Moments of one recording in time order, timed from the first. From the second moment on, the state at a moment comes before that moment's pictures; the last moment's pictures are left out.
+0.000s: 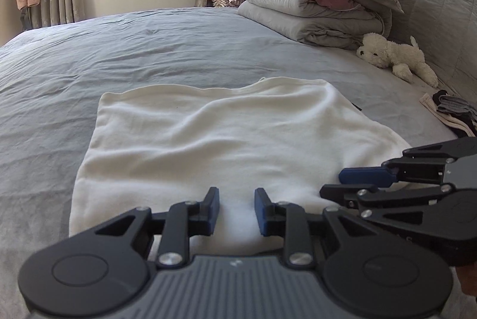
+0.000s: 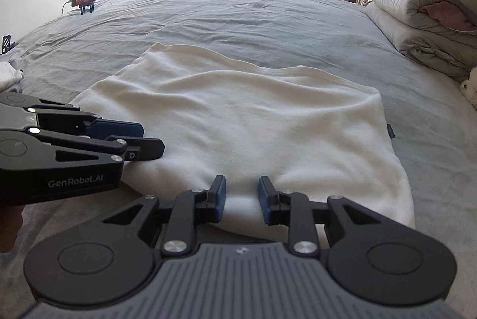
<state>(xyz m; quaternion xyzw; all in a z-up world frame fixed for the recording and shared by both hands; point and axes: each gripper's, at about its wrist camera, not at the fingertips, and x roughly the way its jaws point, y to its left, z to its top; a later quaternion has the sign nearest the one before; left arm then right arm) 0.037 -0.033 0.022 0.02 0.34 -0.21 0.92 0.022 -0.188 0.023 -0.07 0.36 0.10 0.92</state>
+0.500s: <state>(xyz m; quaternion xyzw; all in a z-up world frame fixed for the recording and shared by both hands) 0.026 -0.038 0.034 0.03 0.32 -0.19 0.93 0.011 -0.177 0.035 -0.03 0.30 0.13 0.94</state>
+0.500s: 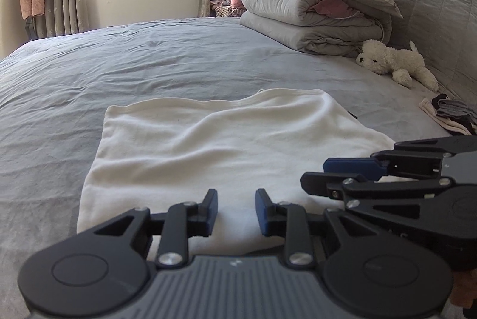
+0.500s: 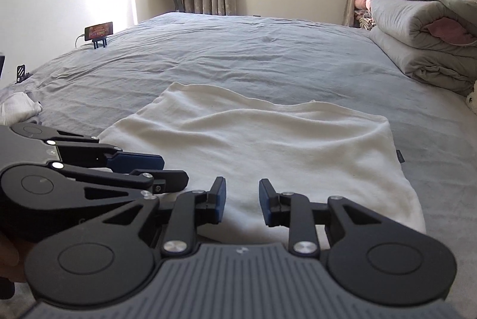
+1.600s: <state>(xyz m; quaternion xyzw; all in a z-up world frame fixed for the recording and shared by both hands) 0.182 -0.010 0.064 -0.06 0.35 -0.12 0.93 0.021 -0.177 0.020 -0.01 0.35 0.13 0.93</state>
